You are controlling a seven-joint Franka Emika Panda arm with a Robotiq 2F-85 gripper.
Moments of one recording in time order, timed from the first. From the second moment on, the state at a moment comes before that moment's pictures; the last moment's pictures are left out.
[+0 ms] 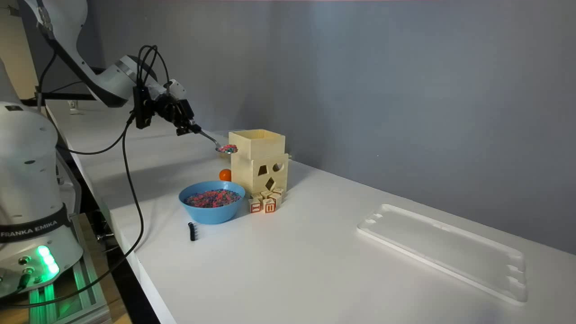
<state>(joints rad) 0.25 -0.28 0.30 -2.57 -1.04 1.61 0.92</state>
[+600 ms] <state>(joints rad) 0.27 -0.28 0.31 -2.53 -1.05 1.56 0.91</state>
